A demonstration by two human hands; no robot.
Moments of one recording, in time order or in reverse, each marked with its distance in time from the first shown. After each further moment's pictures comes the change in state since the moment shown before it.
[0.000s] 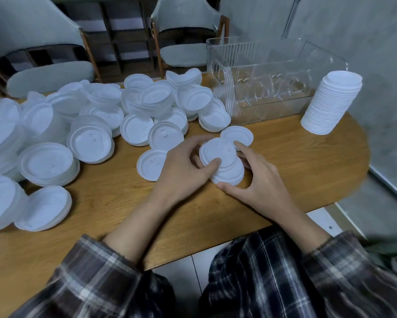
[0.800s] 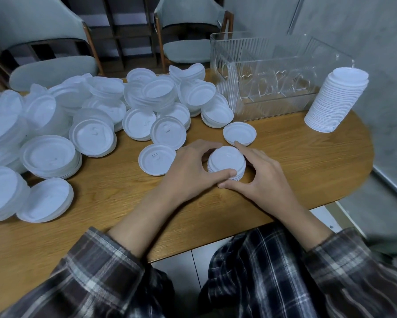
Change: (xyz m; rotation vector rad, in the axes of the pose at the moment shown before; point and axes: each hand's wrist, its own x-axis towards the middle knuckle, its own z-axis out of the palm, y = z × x) left_hand -0.003 -0.008 0.007 0.162 -0.108 0.052; right_hand 0.001 0.001 0.000 -0.048 0.003 -0.046
